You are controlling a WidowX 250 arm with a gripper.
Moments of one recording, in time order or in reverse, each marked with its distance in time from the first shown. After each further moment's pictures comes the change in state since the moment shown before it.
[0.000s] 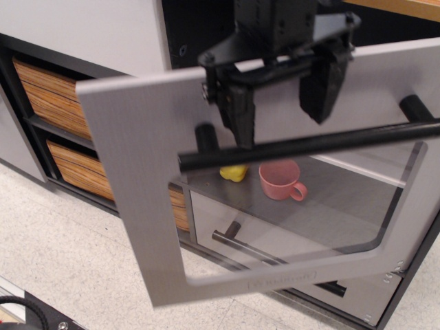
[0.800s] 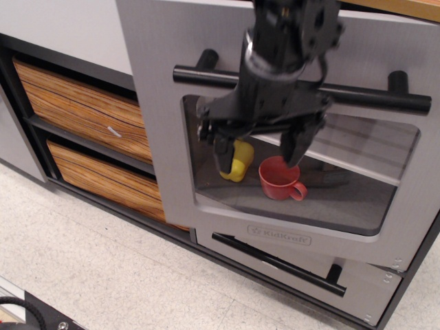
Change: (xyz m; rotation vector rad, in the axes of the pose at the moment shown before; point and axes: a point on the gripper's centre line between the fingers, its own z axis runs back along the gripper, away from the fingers) arm 0.042 -0.003 -0.082 0.051 -0.180 -0.236
